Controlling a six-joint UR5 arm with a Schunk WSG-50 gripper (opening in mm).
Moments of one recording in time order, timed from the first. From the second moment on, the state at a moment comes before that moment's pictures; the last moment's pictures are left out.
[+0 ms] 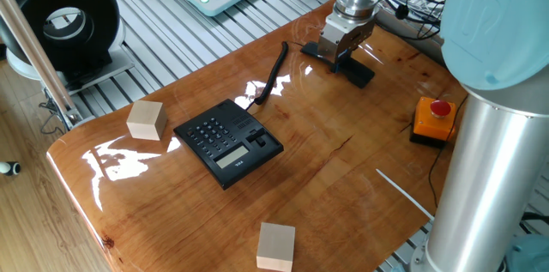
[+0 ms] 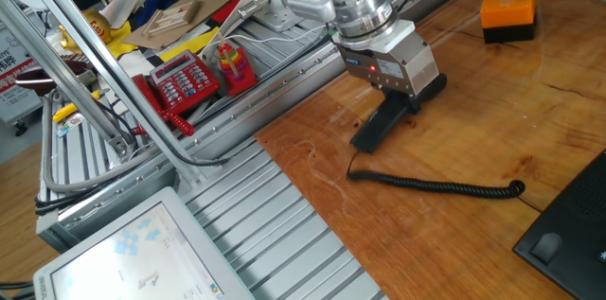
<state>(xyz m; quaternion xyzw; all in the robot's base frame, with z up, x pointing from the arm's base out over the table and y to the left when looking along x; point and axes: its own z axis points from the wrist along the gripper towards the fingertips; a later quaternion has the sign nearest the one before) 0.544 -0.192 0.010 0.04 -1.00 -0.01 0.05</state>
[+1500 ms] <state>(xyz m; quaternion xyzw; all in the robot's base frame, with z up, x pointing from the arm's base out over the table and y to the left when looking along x) 0.524 -0.180 0.119 -0.01 -1.00 -0.03 -0.01</state>
